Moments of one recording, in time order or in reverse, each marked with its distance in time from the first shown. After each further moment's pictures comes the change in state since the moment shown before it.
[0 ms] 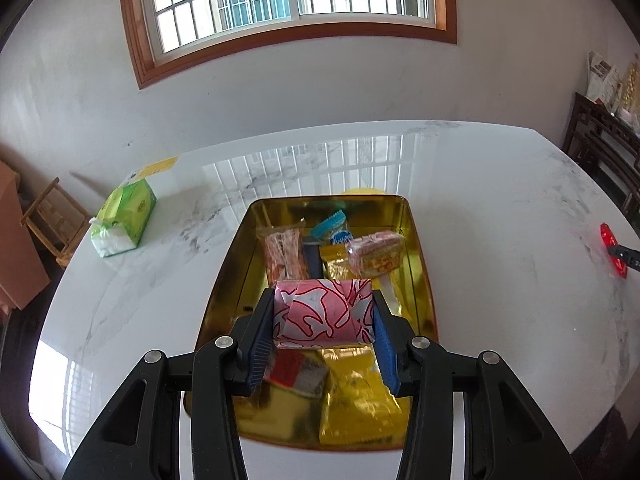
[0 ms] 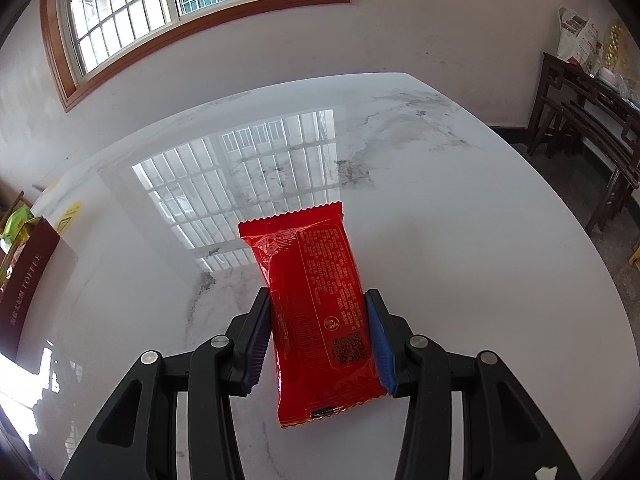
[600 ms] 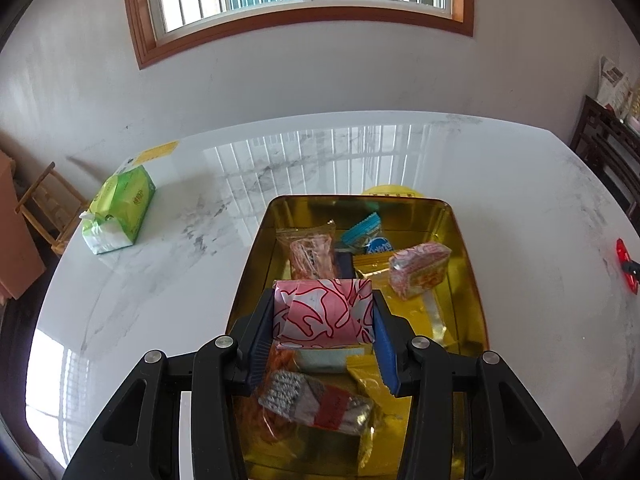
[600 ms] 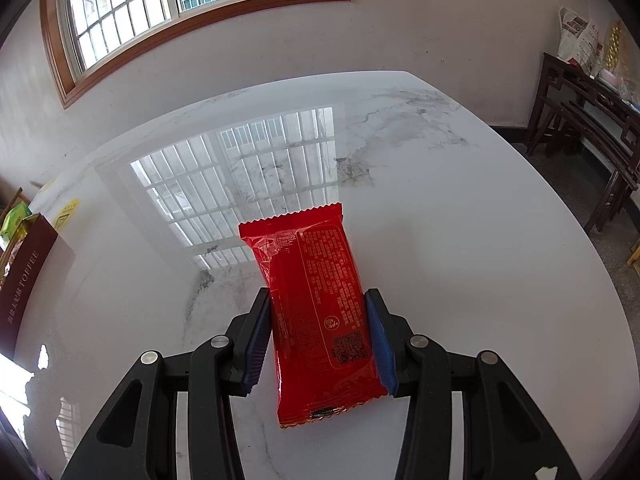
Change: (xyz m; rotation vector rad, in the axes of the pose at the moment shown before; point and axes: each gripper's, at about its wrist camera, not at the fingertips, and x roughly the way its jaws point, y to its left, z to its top) left arm 0.039 0.034 0.018 -0.036 0.059 -0.013; right arm 0.001 -0.001 -0.001 -0.005 0.007 -0.005
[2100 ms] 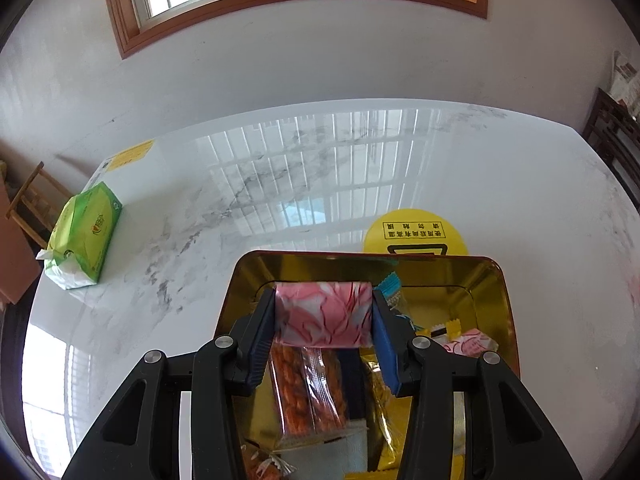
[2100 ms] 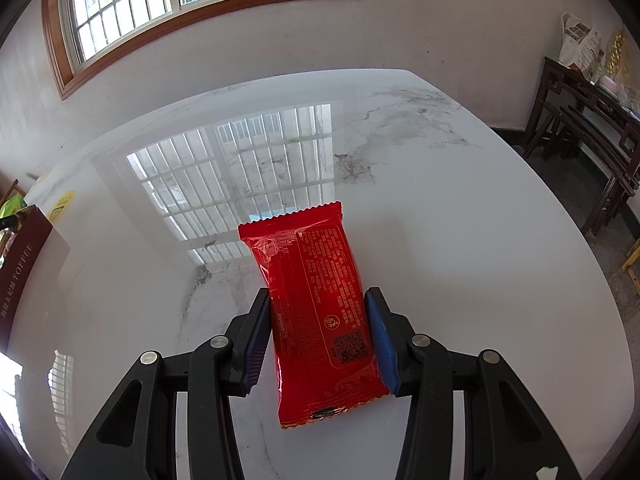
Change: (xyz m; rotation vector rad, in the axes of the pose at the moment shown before) left arm 0.084 -0.007 0.059 0.011 0.072 0.012; right arm 0.000 0.002 -0.003 -0.017 0.010 -0.021
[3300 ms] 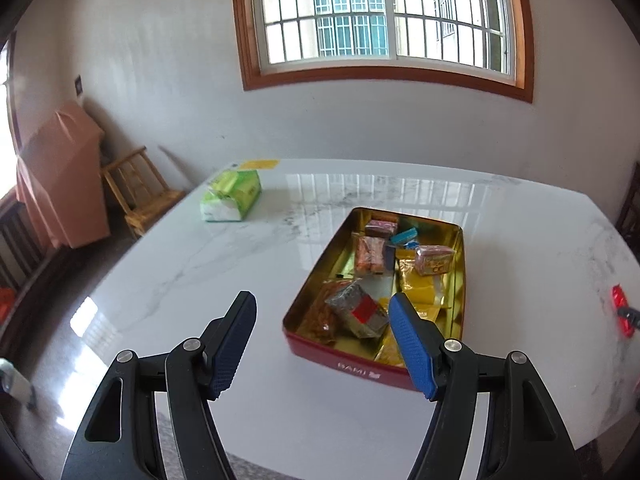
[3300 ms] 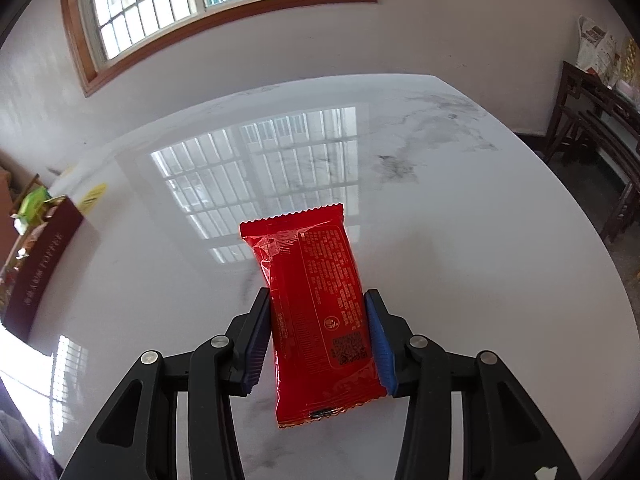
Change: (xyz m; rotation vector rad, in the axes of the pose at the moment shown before) left arm -0.221 -0.011 -0.156 -0.217 -0.256 0.241; right arm -0.022 0.031 -0.007 -0.035 -0.017 0.093
